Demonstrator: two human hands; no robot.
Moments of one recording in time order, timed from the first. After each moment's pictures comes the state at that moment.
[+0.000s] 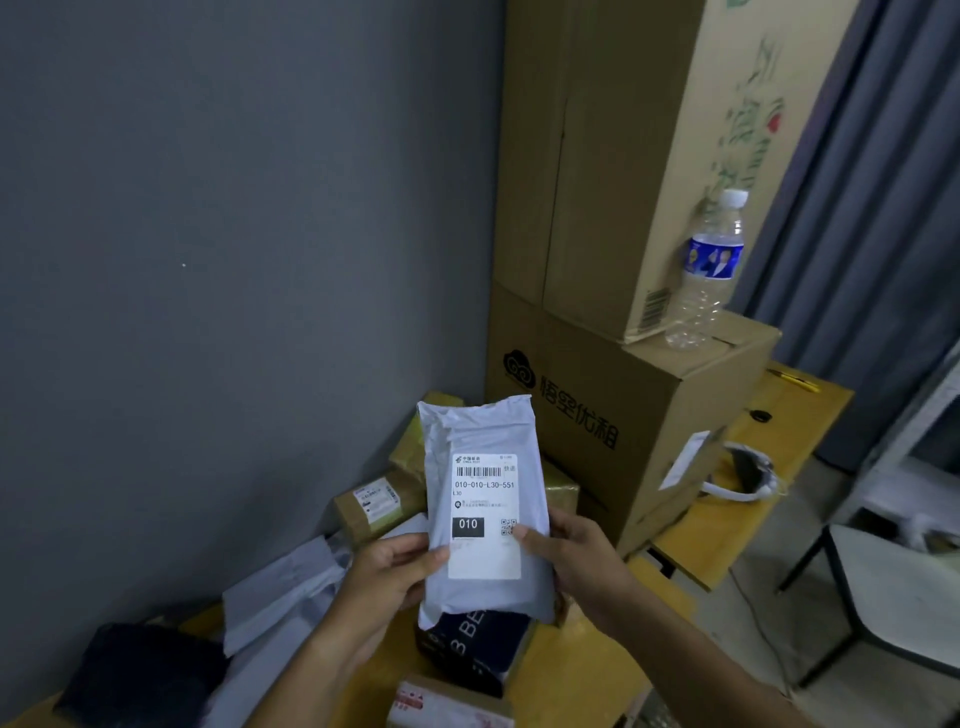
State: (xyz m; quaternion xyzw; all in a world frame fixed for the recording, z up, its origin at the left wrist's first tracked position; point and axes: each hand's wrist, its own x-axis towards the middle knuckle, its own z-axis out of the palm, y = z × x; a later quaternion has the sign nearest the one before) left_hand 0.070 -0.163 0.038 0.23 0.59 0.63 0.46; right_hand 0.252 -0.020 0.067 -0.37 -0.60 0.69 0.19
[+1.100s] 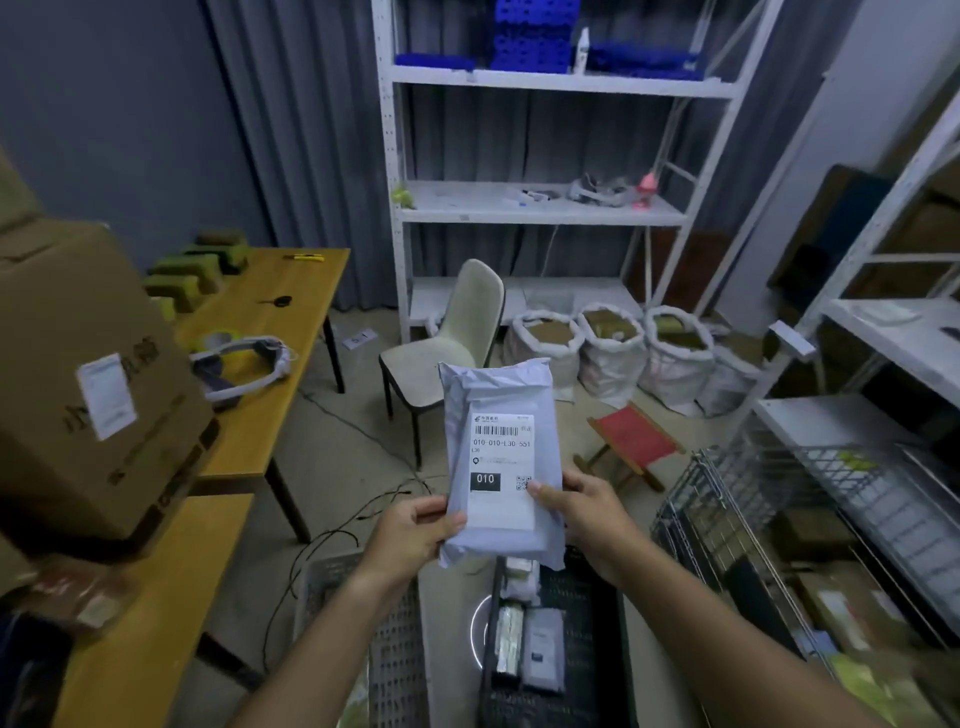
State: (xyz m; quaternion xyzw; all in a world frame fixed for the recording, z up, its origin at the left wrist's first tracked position) left_hand 0.649 -0.059 -0.014 0.50 0.46 0.30 0.67; right_hand 0.867 -0.119 0.012 -0.63 -0.29 0.52 0.50
